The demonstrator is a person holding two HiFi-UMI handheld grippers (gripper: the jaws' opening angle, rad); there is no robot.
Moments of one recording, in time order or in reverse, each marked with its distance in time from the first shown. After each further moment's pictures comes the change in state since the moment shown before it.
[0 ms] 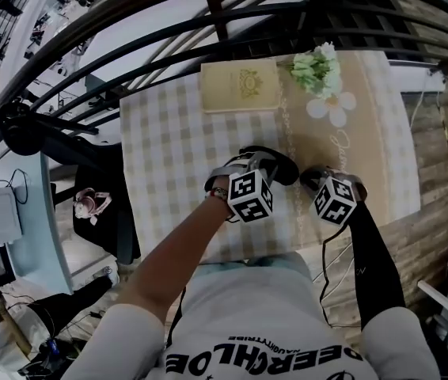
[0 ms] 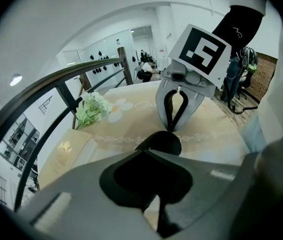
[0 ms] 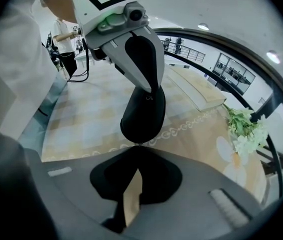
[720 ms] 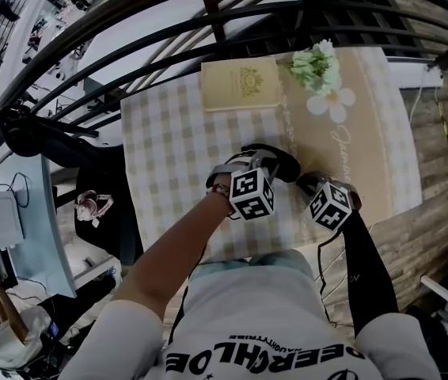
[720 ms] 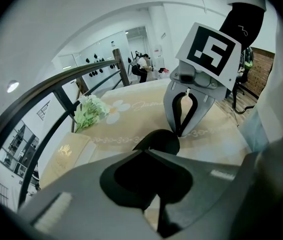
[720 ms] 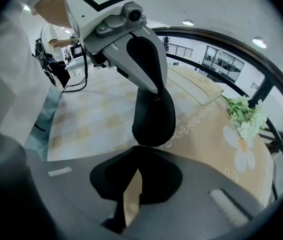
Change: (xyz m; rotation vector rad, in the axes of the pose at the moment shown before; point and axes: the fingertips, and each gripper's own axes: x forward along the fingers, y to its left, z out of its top) left arm -0.003 -0.005 -0.003 0.057 -0.010 -0.009; right arm 0.004 0.027 0.010 0.156 -0.023 -0.018
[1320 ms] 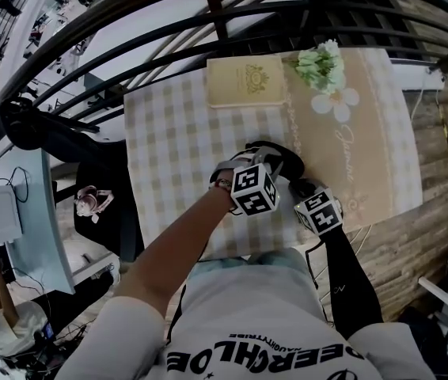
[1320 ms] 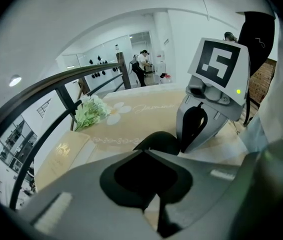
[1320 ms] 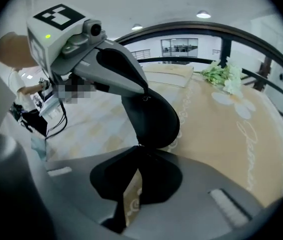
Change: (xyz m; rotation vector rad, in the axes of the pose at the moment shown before) left arm -0.002 0.000 0.000 -0.048 -0.053 -0.013; right arm 0.015 0.014 0.013 0.508 -0.128 -0.064
